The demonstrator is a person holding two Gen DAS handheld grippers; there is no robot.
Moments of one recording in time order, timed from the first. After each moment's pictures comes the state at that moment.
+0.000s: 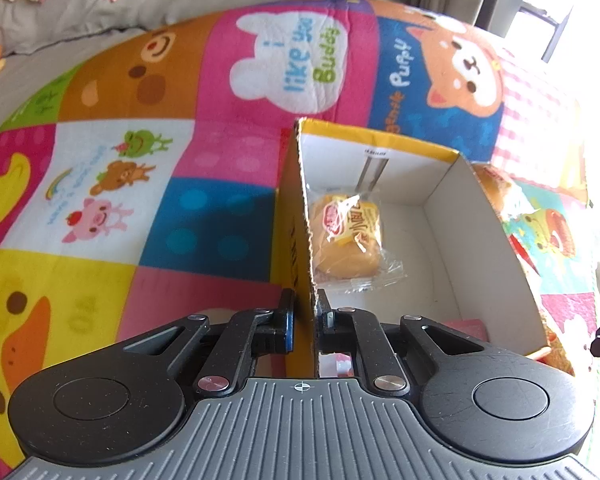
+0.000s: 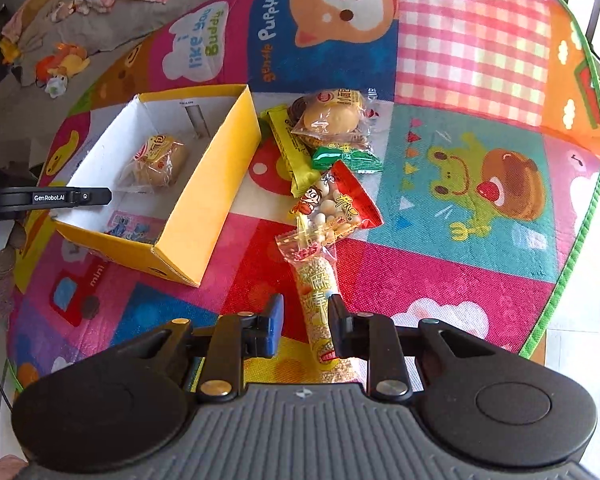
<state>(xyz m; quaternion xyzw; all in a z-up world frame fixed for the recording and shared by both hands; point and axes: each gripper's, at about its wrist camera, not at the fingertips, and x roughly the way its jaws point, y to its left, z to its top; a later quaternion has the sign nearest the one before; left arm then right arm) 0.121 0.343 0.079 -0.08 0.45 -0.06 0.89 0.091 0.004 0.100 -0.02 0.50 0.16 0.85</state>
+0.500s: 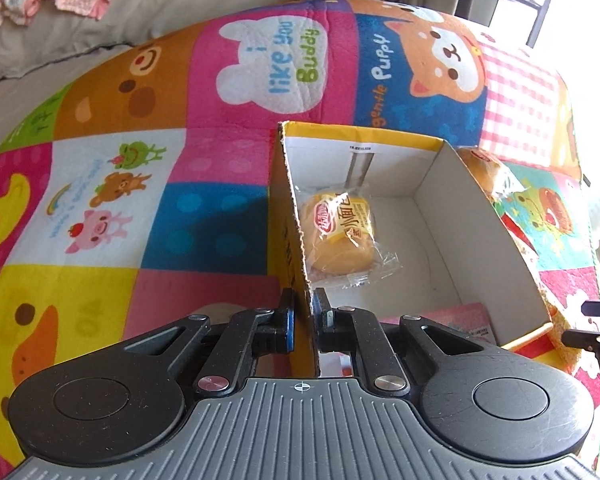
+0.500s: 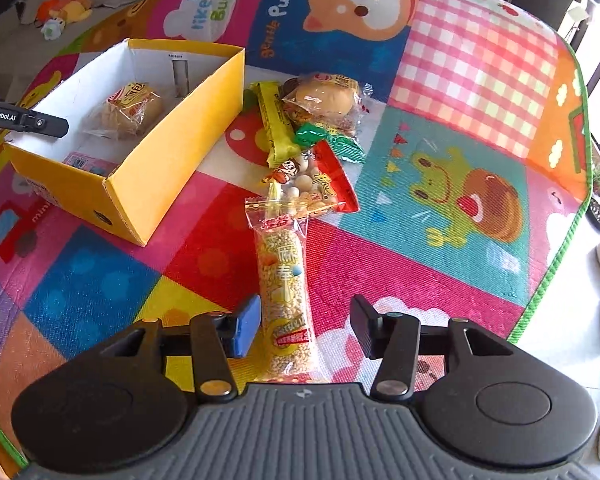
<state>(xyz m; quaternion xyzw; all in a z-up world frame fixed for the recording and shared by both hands) 0.111 0.336 0.080 -0.04 0.44 -0.07 0.89 0.082 0.016 0.061 -0.14 0.46 0.14 0.86</state>
